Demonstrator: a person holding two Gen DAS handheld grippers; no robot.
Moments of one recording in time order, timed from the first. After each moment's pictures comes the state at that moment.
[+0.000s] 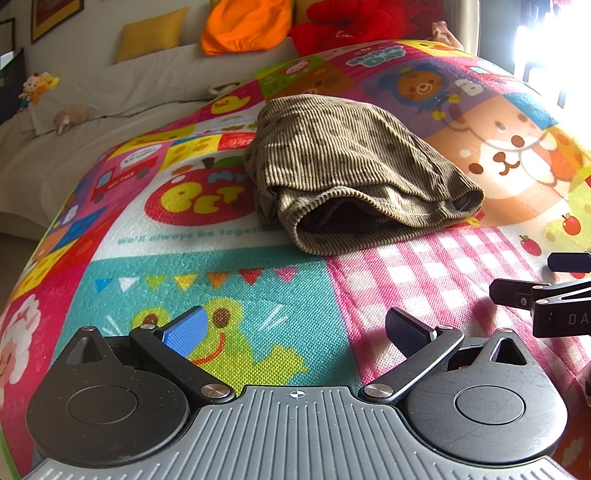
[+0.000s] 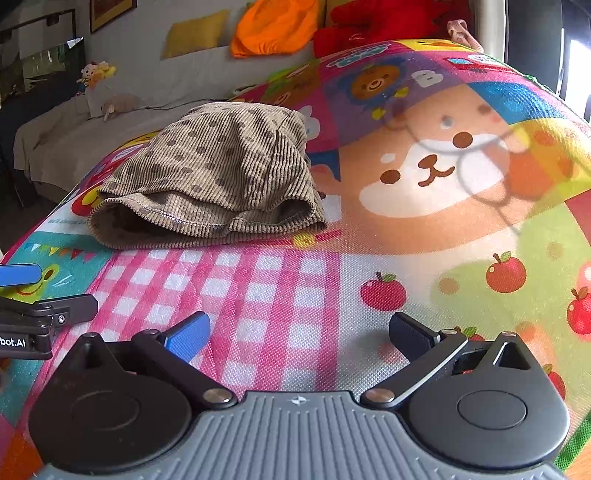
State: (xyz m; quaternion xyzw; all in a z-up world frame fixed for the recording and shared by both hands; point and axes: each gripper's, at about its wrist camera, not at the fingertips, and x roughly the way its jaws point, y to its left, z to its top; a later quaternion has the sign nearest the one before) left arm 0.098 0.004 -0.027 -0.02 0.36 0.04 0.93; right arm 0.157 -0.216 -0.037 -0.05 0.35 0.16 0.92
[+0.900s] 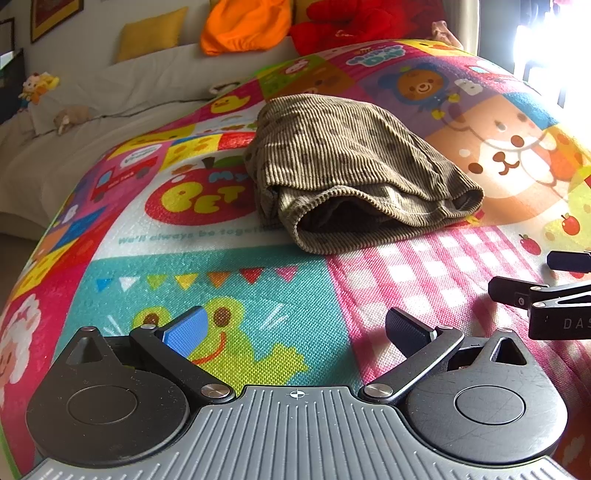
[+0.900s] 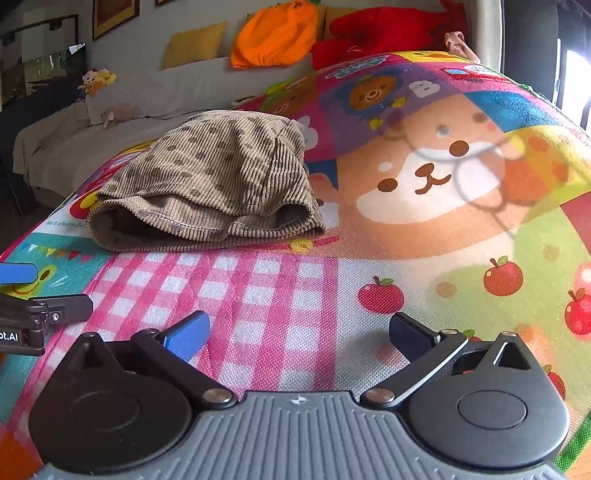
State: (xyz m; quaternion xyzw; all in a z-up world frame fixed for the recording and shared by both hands) left arm 0.098 0.006 -0.027 -0.02 0.36 0.04 0.93; right arm 0.152 -0.217 -0.041 -0.06 0.33 0.16 0.93
